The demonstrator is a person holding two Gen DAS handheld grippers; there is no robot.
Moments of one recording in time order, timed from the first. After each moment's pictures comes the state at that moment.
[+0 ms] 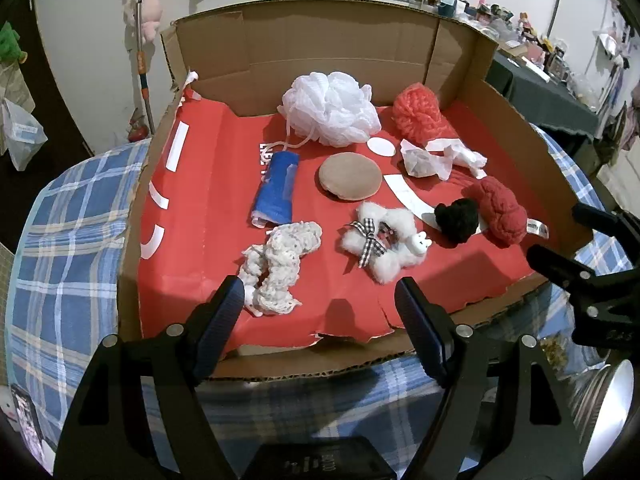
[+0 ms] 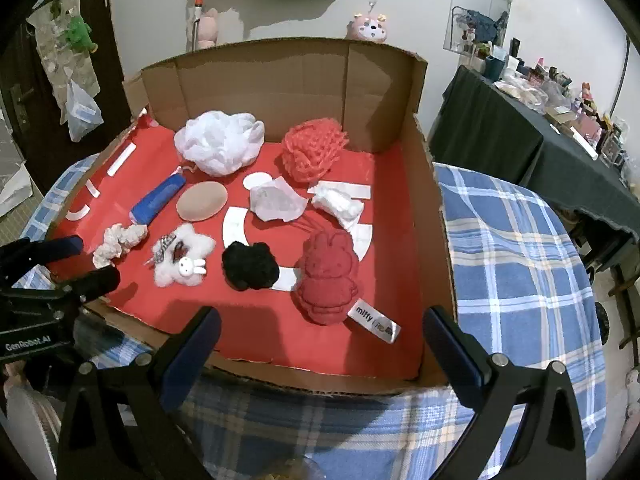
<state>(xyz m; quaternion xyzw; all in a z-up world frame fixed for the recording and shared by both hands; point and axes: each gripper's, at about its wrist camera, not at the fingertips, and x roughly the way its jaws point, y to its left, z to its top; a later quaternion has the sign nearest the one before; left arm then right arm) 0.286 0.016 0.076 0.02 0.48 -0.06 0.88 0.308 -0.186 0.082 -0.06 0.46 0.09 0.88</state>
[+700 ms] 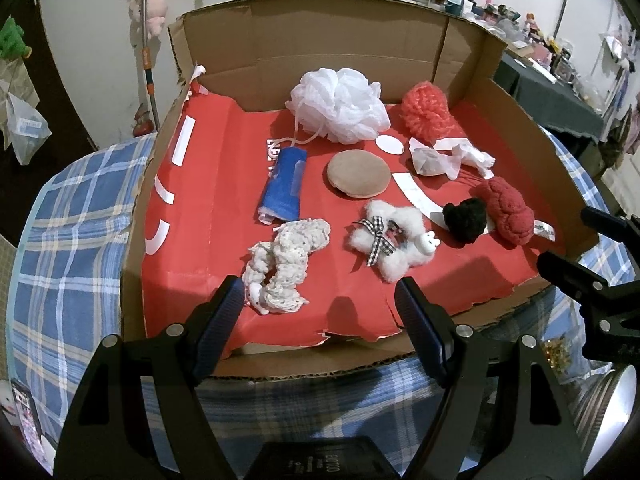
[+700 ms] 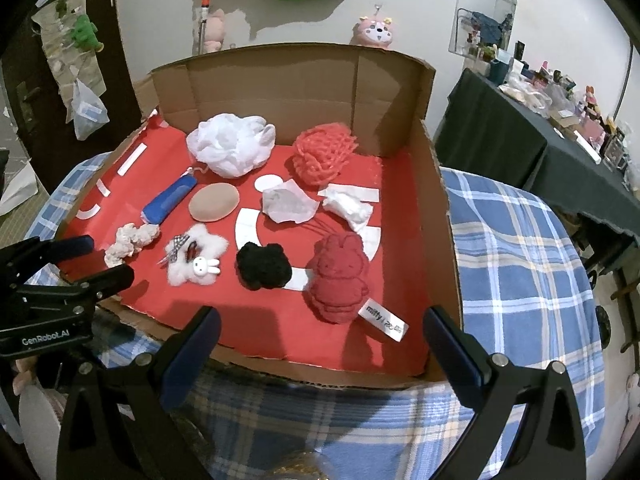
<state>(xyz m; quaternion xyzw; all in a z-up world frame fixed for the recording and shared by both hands) 0.287 0.019 0.075 0.01 0.48 -0.05 0.87 0.302 -0.180 0.089 -0.06 0.46 0.10 0.88</state>
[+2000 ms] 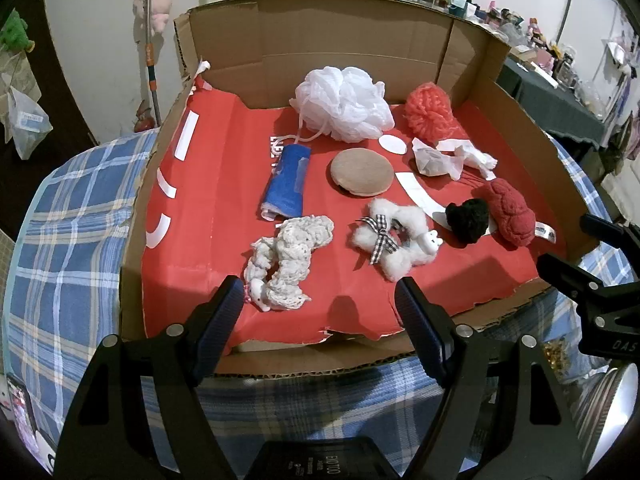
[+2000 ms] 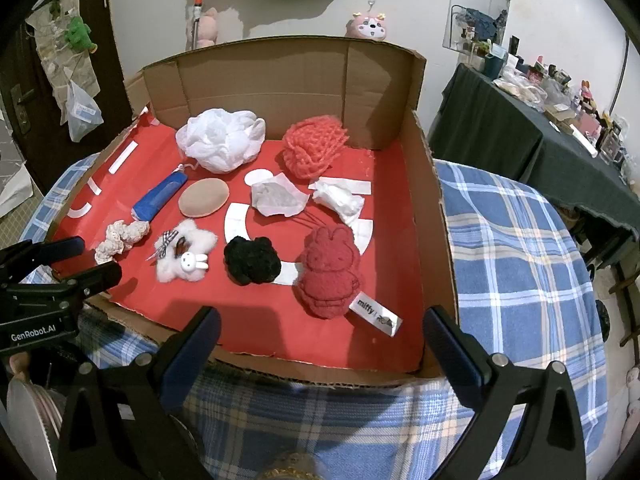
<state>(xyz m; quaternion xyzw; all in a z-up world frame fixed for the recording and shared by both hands) 0.287 0.022 0.073 0.01 0.48 -0.05 0.88 0.305 -0.184 0.082 -0.06 0.46 0.09 0.88</state>
